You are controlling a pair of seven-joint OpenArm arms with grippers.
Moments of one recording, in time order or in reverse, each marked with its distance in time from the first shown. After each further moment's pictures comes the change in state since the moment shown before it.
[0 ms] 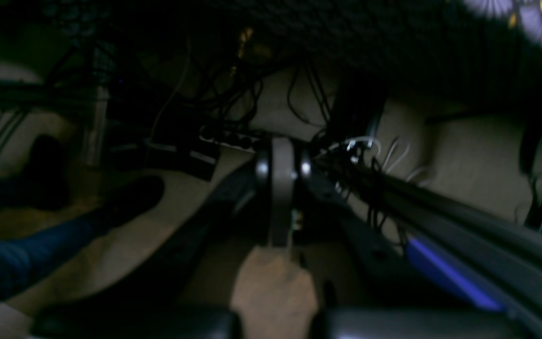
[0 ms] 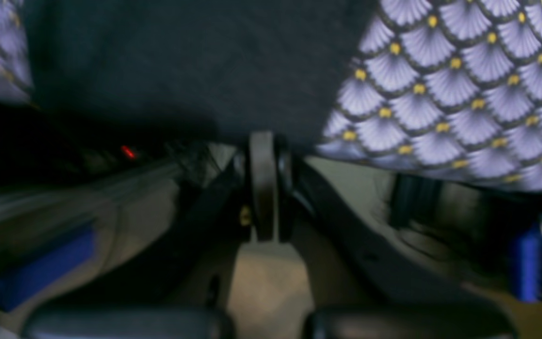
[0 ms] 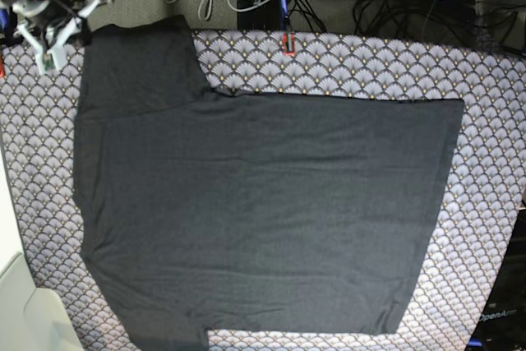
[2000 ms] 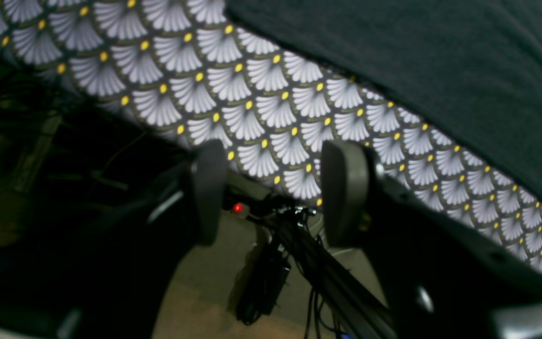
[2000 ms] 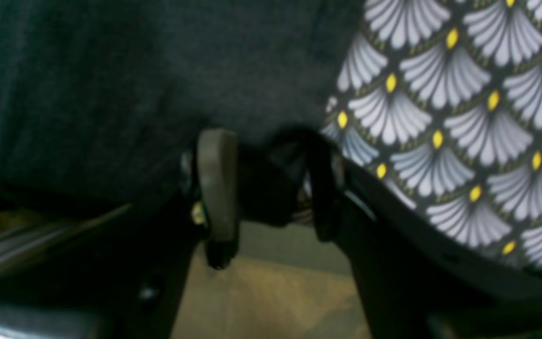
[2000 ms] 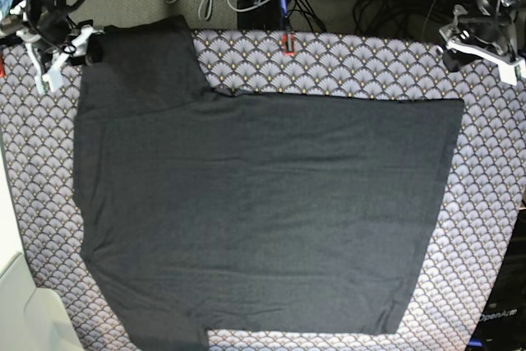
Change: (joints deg) left arm -24.5 -9.0 -19.2 -0.2 -21.8 0.0 27.6; right arm 12.6 0.5 1.6 -22.2 2.6 4.7 0.7
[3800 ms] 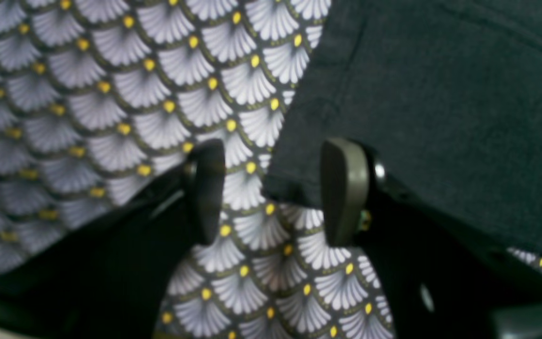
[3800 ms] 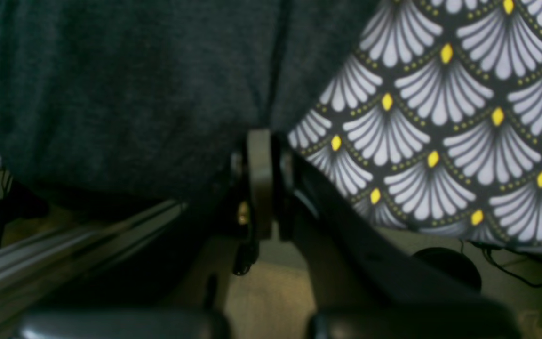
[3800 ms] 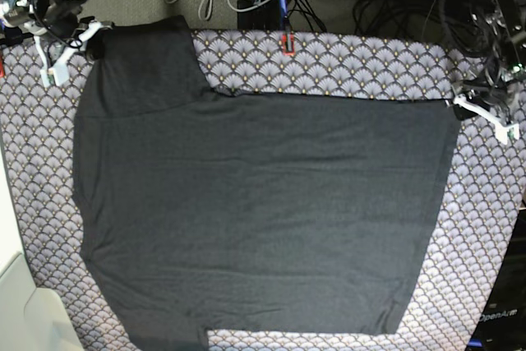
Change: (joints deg) left arm -26.9 -6.9 3.8 -33.5 17.0 -14.6 -4.7; right arm -1.0 -2.0 0.0 0.0 1.1 -0.1 0.5
